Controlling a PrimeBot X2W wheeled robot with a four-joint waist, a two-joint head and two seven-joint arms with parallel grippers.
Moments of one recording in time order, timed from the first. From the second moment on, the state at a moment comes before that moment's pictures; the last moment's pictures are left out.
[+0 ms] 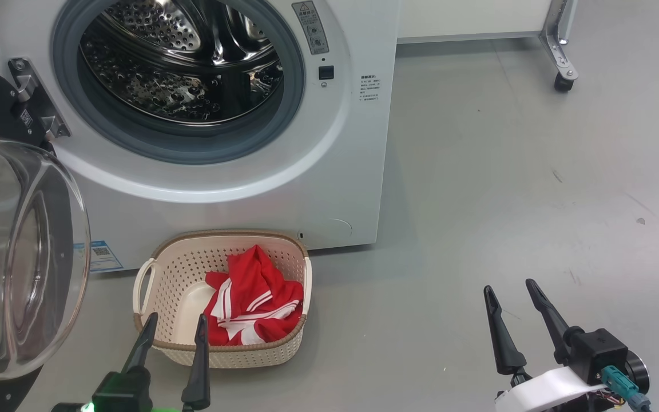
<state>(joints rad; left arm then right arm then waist) 0.19 0.05 -0.20 -0.10 -0.23 0.11 -0.09 0.11 -0.07 0.21 0.10 0.27 0.00 -0.24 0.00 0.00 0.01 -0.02</state>
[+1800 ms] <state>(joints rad) 0.19 0.05 -0.18 -0.10 -0.22 0.11 -0.10 0.13 -0.09 0.20 0.06 0.27 -0.01 -0.24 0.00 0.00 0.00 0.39</state>
